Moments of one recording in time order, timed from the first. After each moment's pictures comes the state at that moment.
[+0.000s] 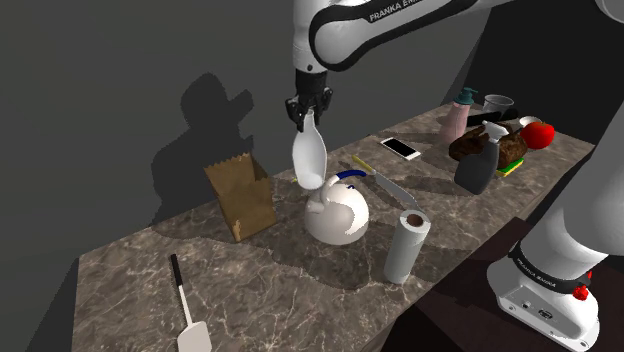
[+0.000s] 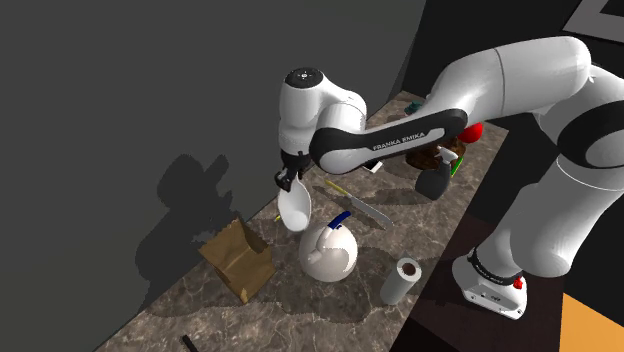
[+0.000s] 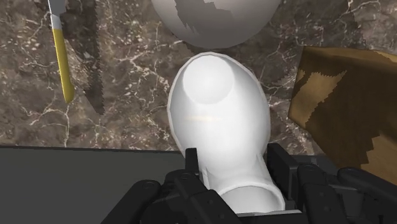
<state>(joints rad) 0.08 0.13 0.33 -1.85 -0.12 2.11 0.44</state>
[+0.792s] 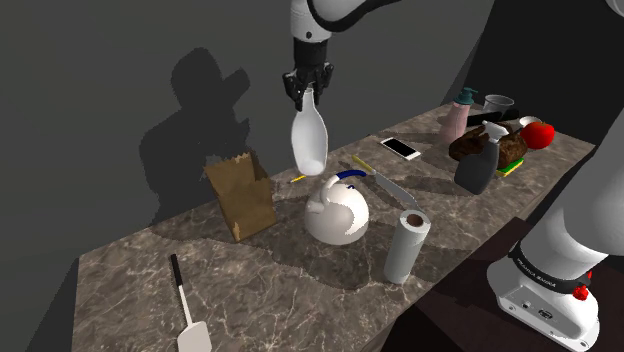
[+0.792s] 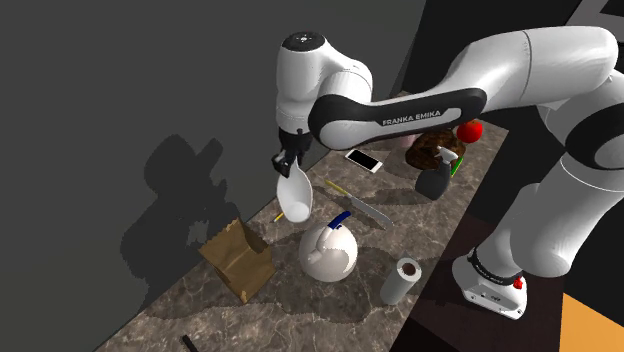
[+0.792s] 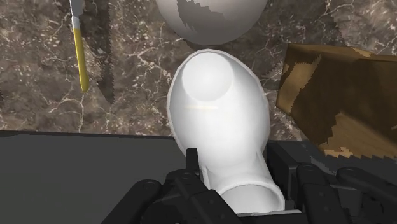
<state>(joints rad) 0.08 0.10 0.34 -1.72 -0.11 1.96 0.42</state>
